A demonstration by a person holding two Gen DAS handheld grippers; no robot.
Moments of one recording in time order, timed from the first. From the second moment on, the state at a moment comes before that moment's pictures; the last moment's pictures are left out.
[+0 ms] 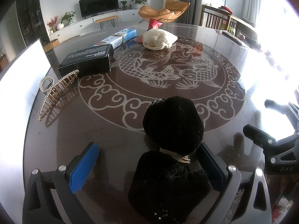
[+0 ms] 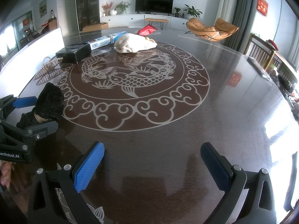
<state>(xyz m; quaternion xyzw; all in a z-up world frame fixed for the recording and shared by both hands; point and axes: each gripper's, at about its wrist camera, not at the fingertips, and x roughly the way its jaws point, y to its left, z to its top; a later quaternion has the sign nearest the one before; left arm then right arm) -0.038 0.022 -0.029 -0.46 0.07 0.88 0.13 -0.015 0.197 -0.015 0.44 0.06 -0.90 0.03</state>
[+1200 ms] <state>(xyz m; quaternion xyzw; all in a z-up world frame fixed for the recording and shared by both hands) -0.038 0.021 -0.030 -0.46 0.07 0.88 0.13 -0.103 0.211 0.010 0.45 -0.07 -0.89 0.10</state>
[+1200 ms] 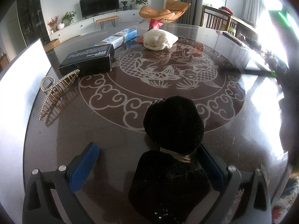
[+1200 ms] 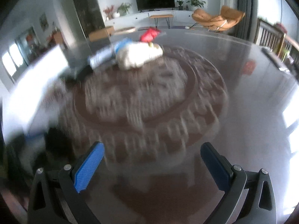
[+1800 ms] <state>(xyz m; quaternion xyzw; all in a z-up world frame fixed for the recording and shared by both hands) -0.038 0.021 -0.030 -0.46 0.07 0.88 0.13 -0.242 0.161 0.001 0.49 0.00 -0.86 0.15</state>
